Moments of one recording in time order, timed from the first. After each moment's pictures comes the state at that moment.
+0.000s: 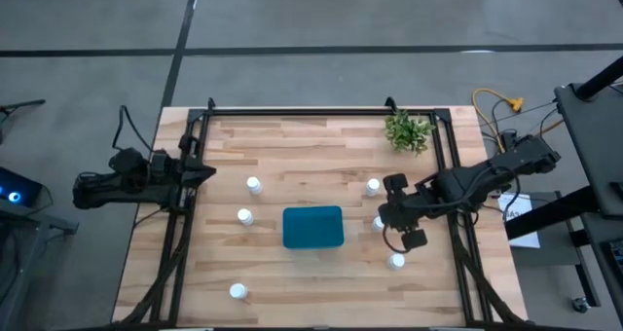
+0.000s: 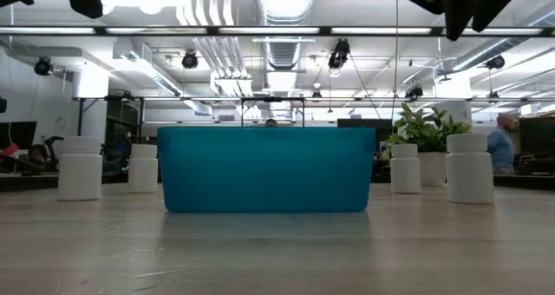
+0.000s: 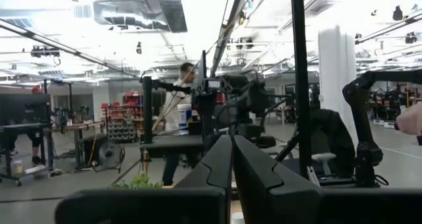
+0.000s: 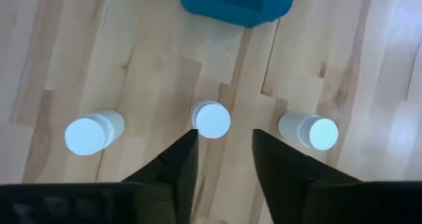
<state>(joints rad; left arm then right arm) 0.00 0.07 0.34 0.04 0.05 0.03 0.39 1.35 1.25 -1.16 0.15 0.13</state>
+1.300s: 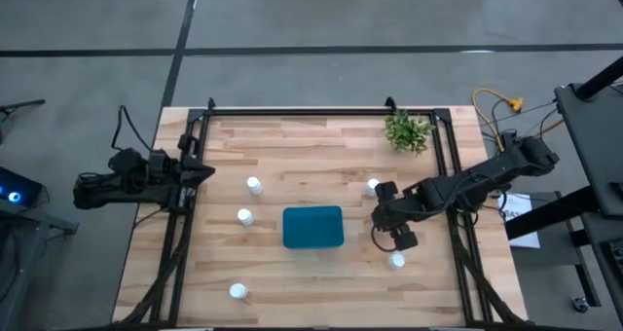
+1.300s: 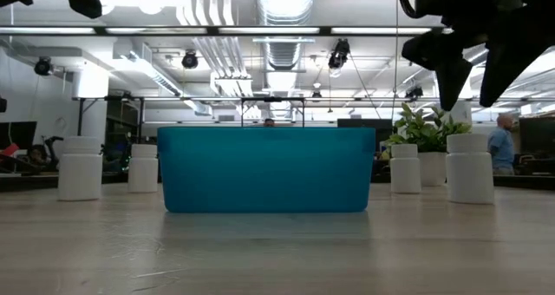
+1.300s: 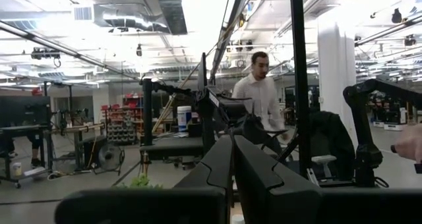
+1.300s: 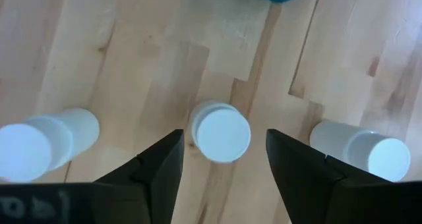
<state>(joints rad) 0.00 0.06 0.34 0.04 0.05 0.03 0.34 1.37 0.96 -0.87 0.09 0.04</state>
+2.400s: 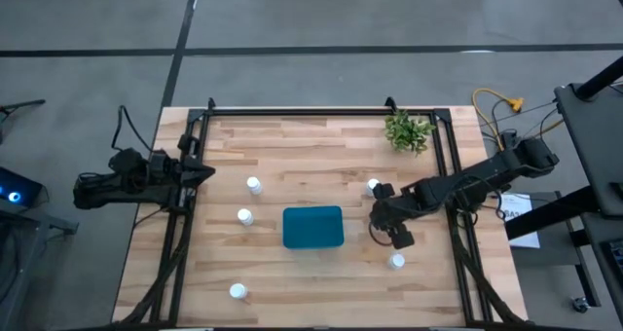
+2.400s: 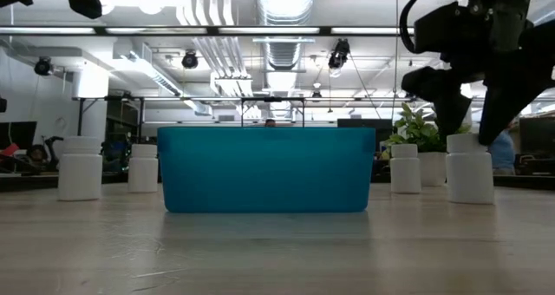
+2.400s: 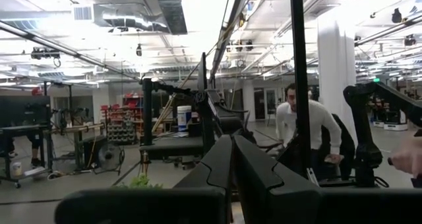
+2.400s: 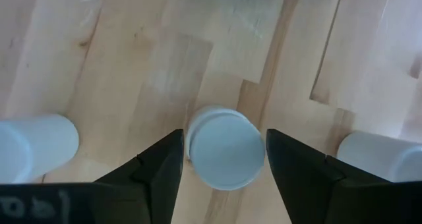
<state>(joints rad) 0.00 0.06 0.34 0.04 0.05 0.03 0.28 1.37 0.80 -0.66 0.03 0.00</state>
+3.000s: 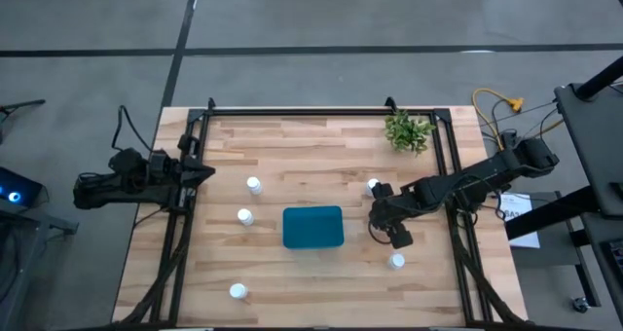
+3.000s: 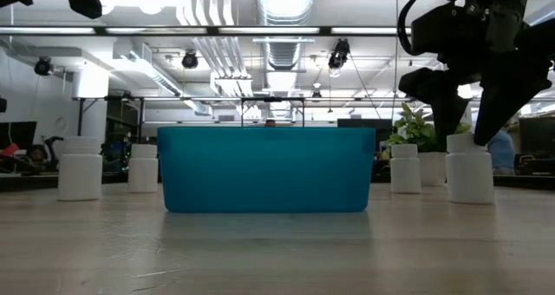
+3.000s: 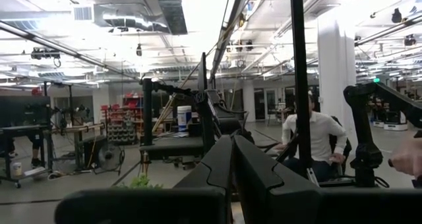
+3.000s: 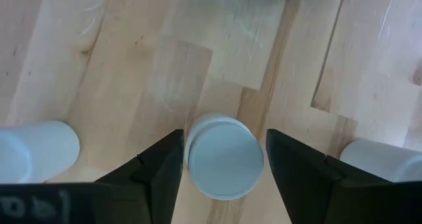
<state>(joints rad) 0.00 0.06 0.34 0.04 0.05 0.03 0.26 1.37 0.79 -0.63 0.02 -0.01</state>
